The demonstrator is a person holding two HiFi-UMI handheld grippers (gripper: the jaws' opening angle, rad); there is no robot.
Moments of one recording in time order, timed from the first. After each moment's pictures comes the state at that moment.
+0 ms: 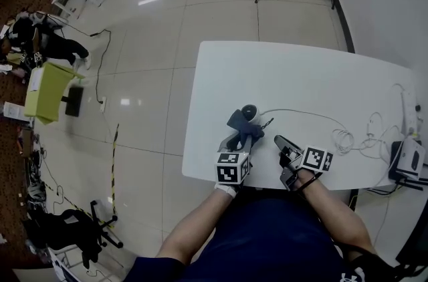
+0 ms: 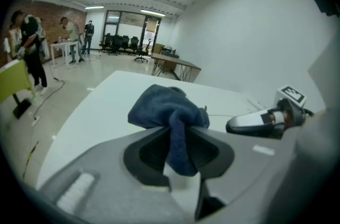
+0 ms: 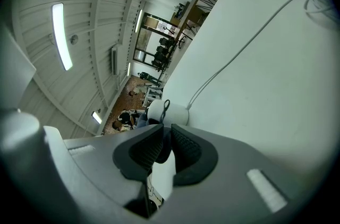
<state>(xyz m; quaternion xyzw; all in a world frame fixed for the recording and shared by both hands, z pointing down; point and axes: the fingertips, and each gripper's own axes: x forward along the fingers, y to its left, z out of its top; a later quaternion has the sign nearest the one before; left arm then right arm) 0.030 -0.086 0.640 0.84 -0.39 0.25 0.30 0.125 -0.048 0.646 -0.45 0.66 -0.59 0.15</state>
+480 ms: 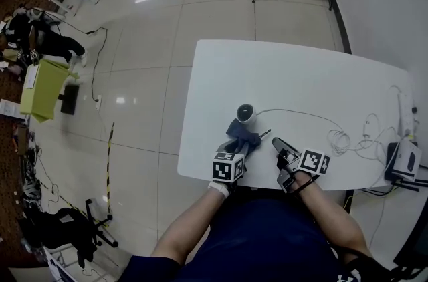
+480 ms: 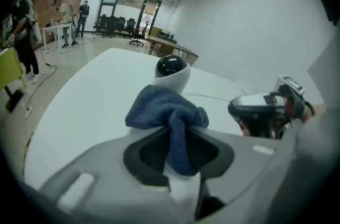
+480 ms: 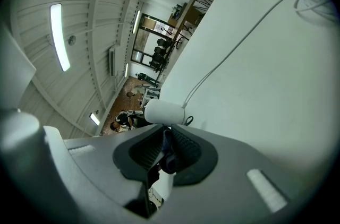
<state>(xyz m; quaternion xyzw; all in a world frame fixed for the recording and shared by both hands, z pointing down) 0.024 -0.061 0.679 0.82 -0.33 0.30 0.35 0.128 -0.040 0.651 -0.46 0.64 -0.60 0.15</state>
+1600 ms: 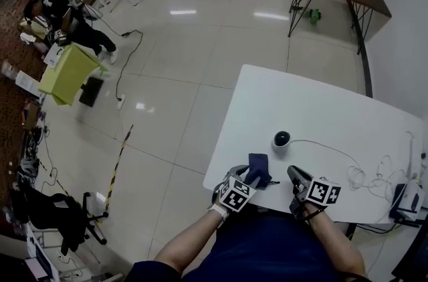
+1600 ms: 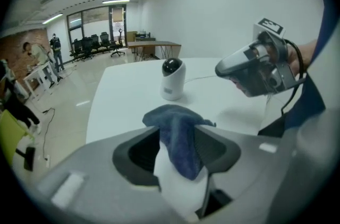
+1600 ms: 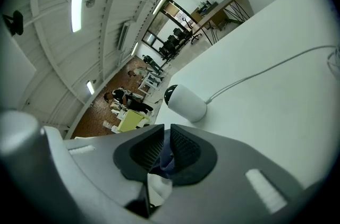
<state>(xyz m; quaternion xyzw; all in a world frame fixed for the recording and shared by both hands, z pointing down) -0.039 -0.041 0.677 0.86 -0.28 0.39 0.19 0.085 -0.044 0.622 -0.46 0.71 -0.53 0.02</state>
